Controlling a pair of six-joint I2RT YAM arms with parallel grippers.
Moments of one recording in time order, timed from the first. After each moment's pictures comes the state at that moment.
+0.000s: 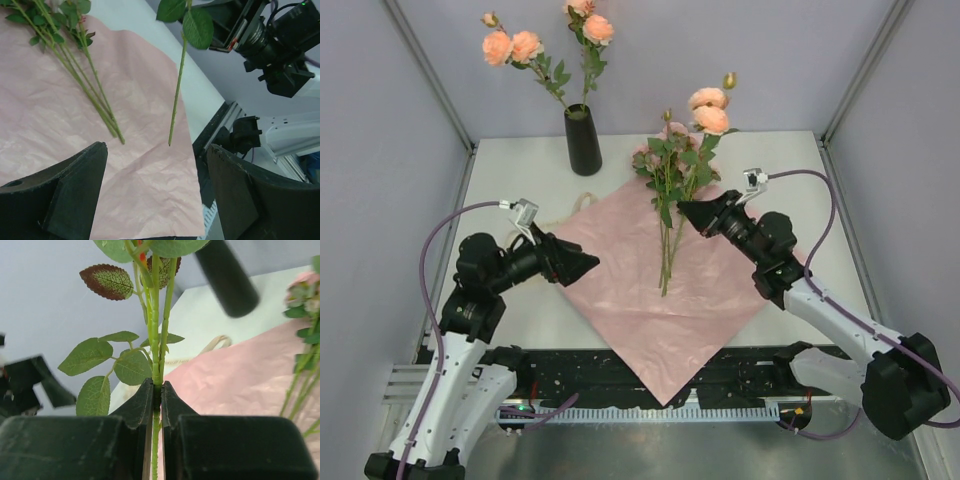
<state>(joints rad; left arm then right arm) -0.22 0.62 0.70 -0.26 0.70 -0.47 0.45 1.07 0.61 0.58 -0.20 0.74</state>
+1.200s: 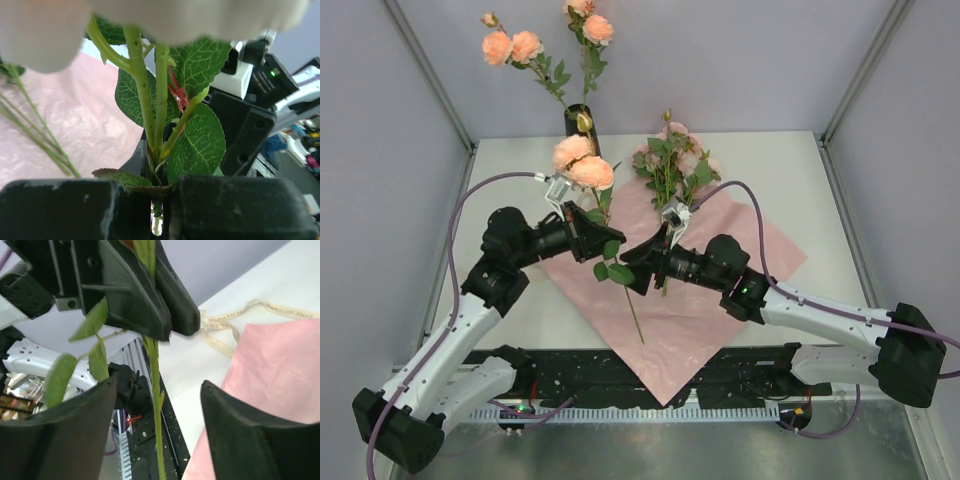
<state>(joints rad) -0.46 0.86 0.80 0.10 0.71 -0.66 0.96 1.17 0.72 0.54 -0.32 0.57</state>
